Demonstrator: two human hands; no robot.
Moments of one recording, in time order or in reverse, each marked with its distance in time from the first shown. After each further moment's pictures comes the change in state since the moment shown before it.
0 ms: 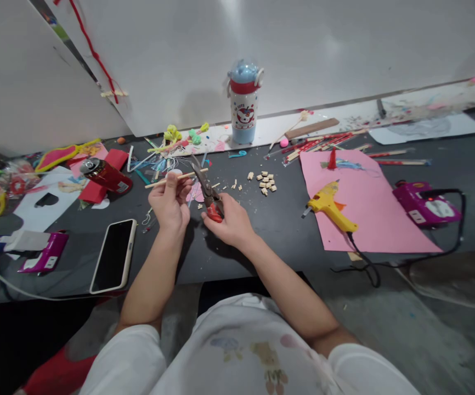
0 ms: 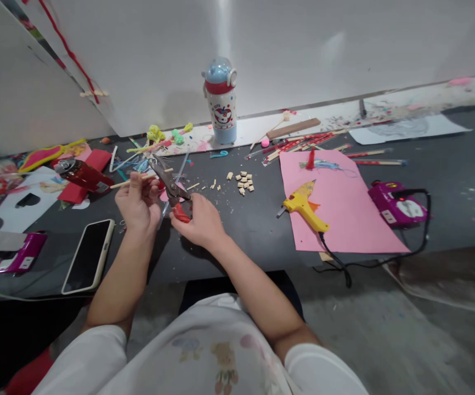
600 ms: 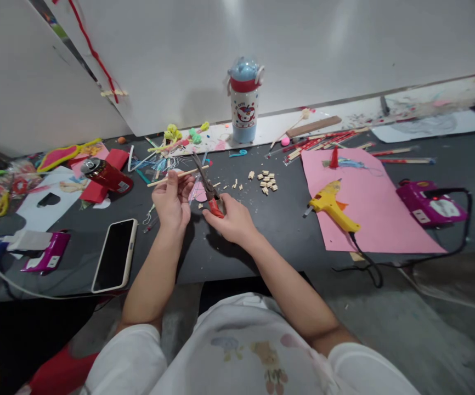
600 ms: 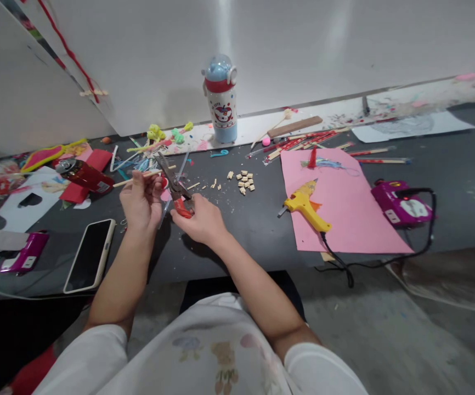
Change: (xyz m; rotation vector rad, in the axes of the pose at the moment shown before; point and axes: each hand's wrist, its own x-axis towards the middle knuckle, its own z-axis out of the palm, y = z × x) left_hand 0.005 -0.006 -0.002 0.043 -0.061 -0.041; right_hand 0.003 -0.002 -0.008 0.049 -0.076 0.130
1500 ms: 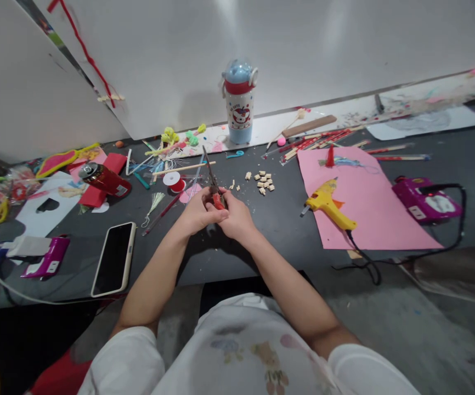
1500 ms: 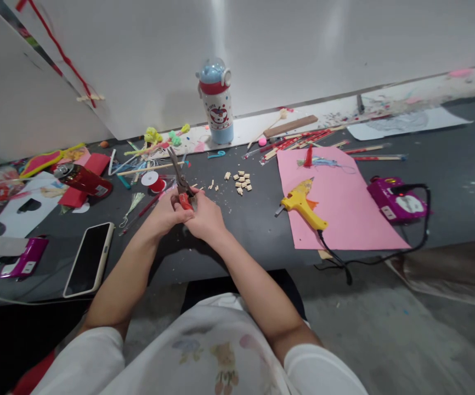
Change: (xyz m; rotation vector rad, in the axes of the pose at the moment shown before) left_hand -0.016 -0.010 -0.002 0.560 -0.829 -0.186; right_hand 0.005 0.002 -0.006 0.127 -0.020 0.061
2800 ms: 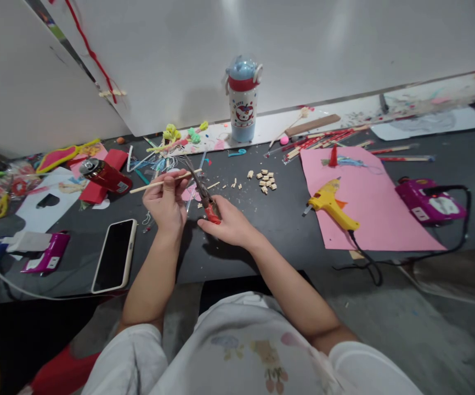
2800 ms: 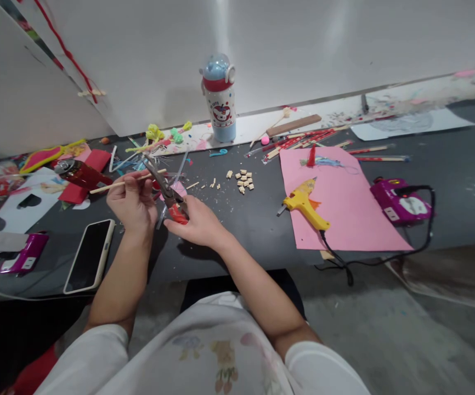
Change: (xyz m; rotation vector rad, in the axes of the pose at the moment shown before) left_hand 0.002 0.014 -0.012 -0.415 0.875 0.455; right_hand -0.006 -0.002 0.002 0.021 -0.178 -0.266
